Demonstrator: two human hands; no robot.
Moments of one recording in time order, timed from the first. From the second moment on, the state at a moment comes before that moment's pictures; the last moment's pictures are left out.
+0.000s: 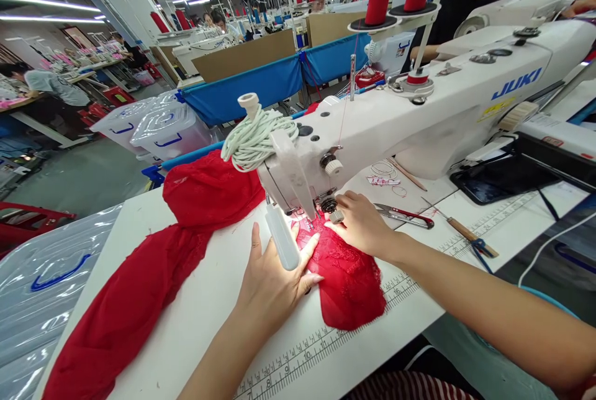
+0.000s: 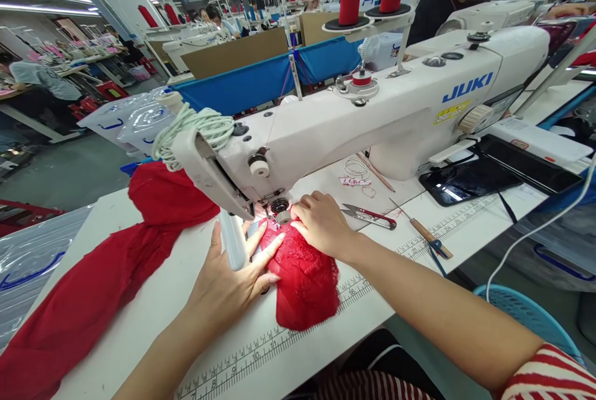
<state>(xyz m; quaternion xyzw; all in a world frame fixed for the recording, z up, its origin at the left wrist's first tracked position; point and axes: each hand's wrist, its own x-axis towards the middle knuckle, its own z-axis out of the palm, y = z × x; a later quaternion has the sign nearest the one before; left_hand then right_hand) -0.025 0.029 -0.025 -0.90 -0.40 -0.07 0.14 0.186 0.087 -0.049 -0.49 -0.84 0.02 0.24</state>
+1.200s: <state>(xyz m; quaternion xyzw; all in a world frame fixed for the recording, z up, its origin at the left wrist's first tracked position) -0.036 -0.043 0.011 -0.59 -0.63 -0.17 -0.47 0.198 0.044 0.000 -0.19 -0.79 0.50 0.29</state>
